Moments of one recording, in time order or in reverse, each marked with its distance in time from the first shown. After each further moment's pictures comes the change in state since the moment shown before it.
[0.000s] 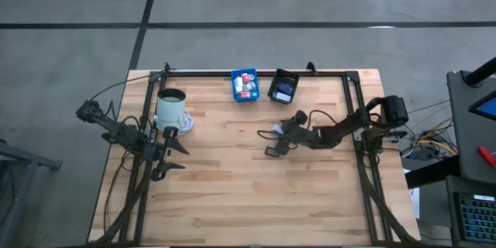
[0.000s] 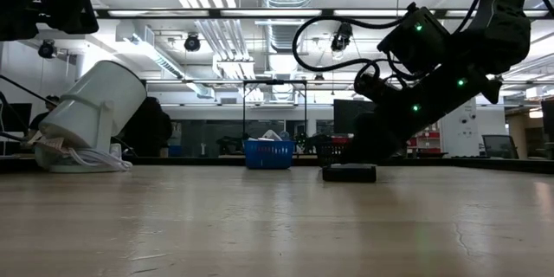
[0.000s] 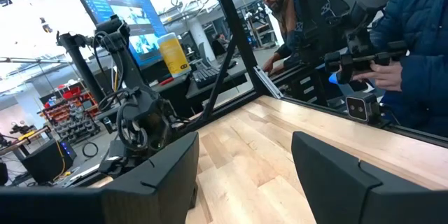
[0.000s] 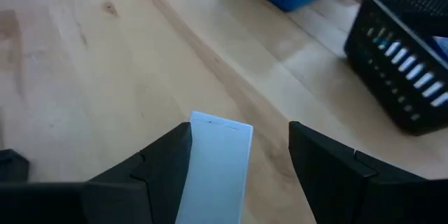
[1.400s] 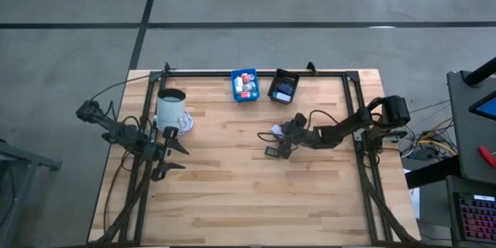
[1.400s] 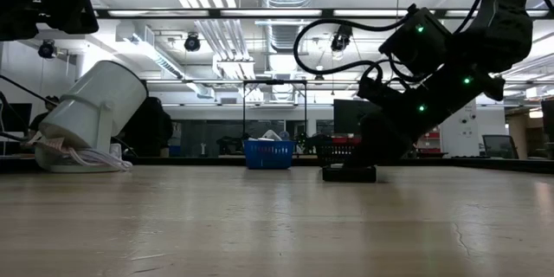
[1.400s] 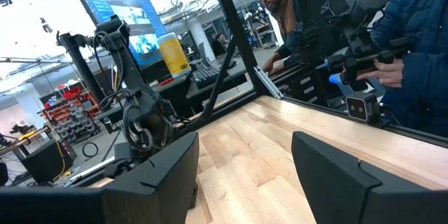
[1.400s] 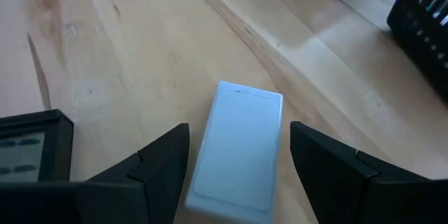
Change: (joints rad) left arm 0.000 0.000 0.000 0.000 0.000 0.000; right arm 0.003 -0.026 -0.006 -0.041 -0.112 0.039
